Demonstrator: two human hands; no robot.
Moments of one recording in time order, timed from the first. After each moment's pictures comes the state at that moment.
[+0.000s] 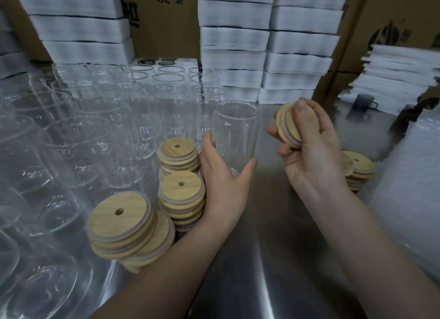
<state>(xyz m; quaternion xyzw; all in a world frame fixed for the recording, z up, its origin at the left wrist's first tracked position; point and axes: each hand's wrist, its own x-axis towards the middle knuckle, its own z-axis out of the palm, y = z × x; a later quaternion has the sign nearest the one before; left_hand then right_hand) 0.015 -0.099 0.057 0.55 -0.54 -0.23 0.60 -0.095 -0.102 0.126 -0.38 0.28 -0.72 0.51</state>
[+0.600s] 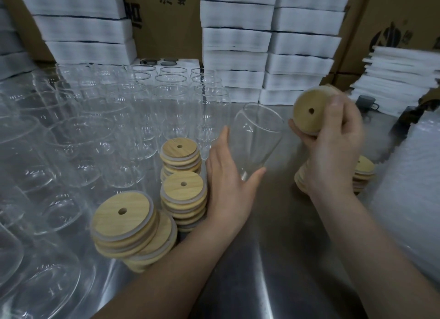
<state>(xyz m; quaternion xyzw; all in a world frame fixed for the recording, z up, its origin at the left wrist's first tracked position) 0.015 -0.095 0.054 0.53 -0.60 -0.15 0.57 -0.101 -0.109 0.126 -0.44 0.39 -0.77 0.24</state>
